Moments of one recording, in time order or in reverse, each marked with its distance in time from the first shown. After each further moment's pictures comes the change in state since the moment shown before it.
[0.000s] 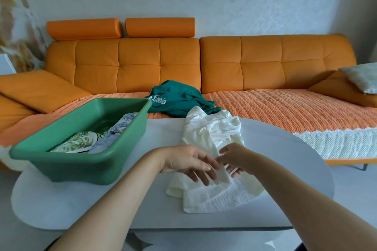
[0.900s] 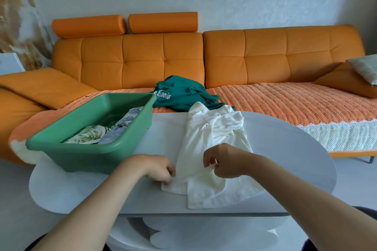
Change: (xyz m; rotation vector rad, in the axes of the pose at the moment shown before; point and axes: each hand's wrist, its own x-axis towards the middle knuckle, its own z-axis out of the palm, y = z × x) left_hand -0.046 -0.055 -0.010 0.687 0.211 -0.503; right_hand -0.030 0.001 0.028 -0.572 -0.108 -0.632
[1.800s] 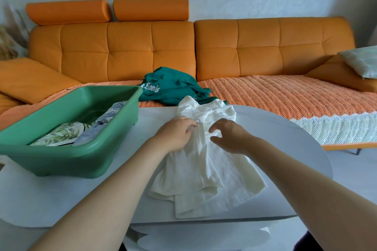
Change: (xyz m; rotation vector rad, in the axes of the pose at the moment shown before) left_hand 0.085 0.052 -0.037 -0.048 0.713 0.300; right_hand 0.038 0.063 -0.024 -0.118 0.290 0.226
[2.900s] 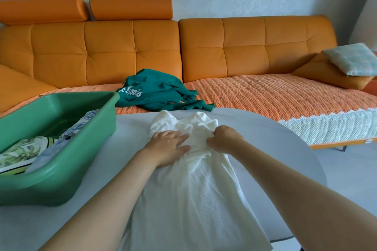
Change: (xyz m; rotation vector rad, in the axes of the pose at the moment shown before) left_hand 0.036 -0.010 0.041 0.251 -0.294 -0.038; right_hand 0.040 0.033 0.009 0.068 -0.041 0.500
